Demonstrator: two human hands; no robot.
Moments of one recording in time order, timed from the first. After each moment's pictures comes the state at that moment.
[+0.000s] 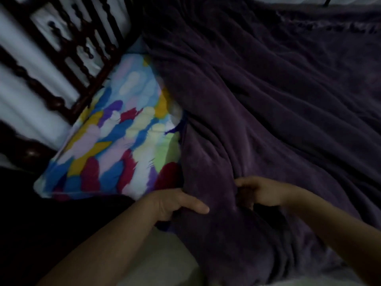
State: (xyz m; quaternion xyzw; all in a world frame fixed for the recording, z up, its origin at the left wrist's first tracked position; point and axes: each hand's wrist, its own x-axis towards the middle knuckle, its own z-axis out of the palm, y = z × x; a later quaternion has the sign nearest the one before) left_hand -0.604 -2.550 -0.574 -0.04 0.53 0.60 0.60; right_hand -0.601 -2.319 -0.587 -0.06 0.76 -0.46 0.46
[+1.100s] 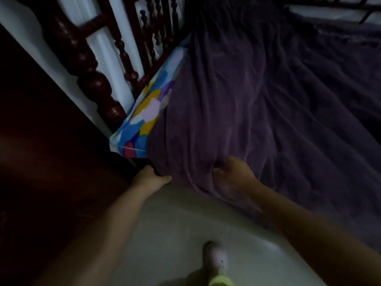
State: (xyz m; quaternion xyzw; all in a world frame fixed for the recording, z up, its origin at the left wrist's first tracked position) left_hand -0.529 -2.729 -0.599 -0.27 0.86 0.36 0.25; right_hand -0.550 -2.498 -0.614 0.01 0.95 -0.28 0.16
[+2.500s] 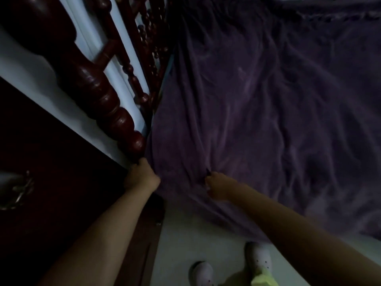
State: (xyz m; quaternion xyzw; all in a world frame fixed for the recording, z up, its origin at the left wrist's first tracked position) left_hand -0.628 -2.846 -0.571 -0.18 0.95 0.12 0.24; right_hand -0.594 -2.653 -0.621 -0.12 0.93 -0.12 0.34
